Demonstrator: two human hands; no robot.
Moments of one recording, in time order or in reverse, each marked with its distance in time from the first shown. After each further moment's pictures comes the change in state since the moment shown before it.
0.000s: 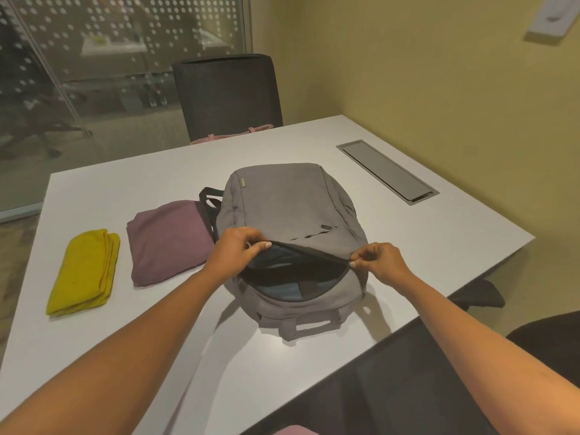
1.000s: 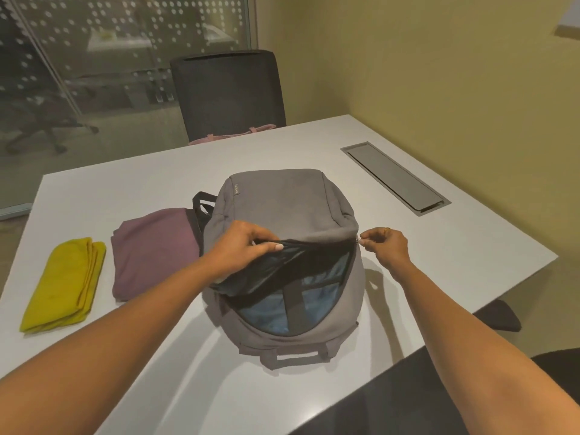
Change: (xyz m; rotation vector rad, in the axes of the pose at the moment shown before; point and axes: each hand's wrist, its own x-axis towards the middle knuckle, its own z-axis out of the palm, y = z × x) left_hand 0.044 0.035 -0.003 -0.131 -0.143 0.024; right_hand 0.088 0.005 -0.014 0.211 0.223 0.099
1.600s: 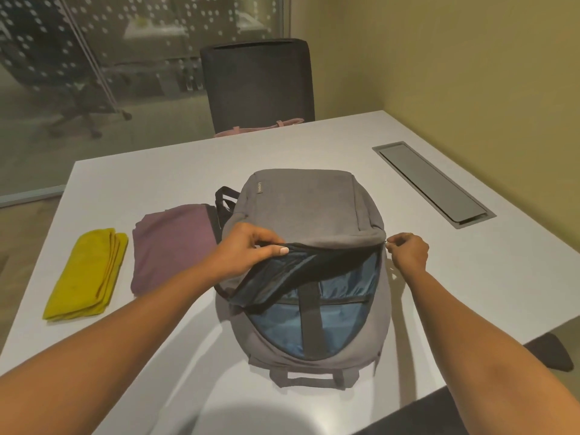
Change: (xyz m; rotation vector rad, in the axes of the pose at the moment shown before) left_hand 0.005 -0.029 -0.019 -0.106 0.001 -0.093; right_hand 0.052 0.009 0.035 -0.230 0.160 0.094
